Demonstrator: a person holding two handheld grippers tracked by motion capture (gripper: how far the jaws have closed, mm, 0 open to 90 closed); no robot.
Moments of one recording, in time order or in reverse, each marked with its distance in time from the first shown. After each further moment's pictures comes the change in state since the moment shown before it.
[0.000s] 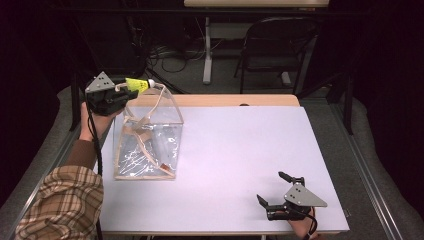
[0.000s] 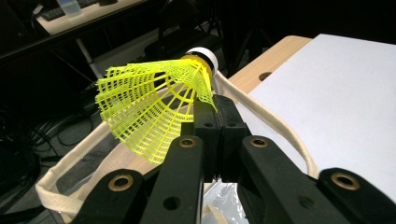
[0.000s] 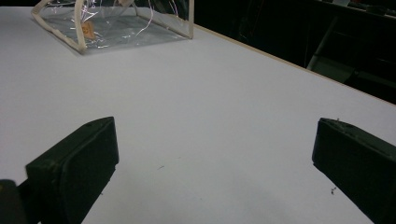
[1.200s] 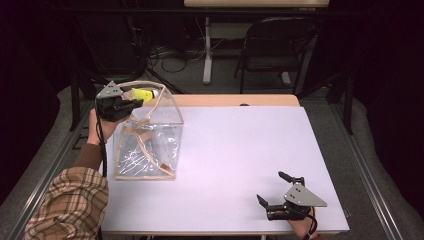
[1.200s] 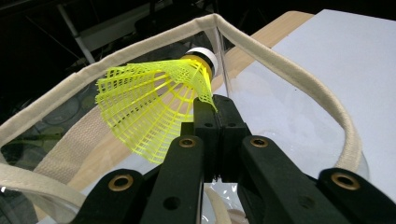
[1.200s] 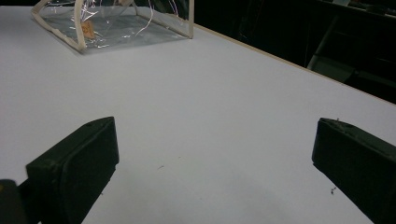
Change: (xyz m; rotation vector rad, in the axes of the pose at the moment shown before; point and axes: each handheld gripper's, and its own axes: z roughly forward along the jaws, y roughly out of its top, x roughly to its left) left arm 0.001 -0.028 0.026 0.076 -0.031 -0.041; right arm 0.000 0.000 0.000 0.001 0.000 0.000
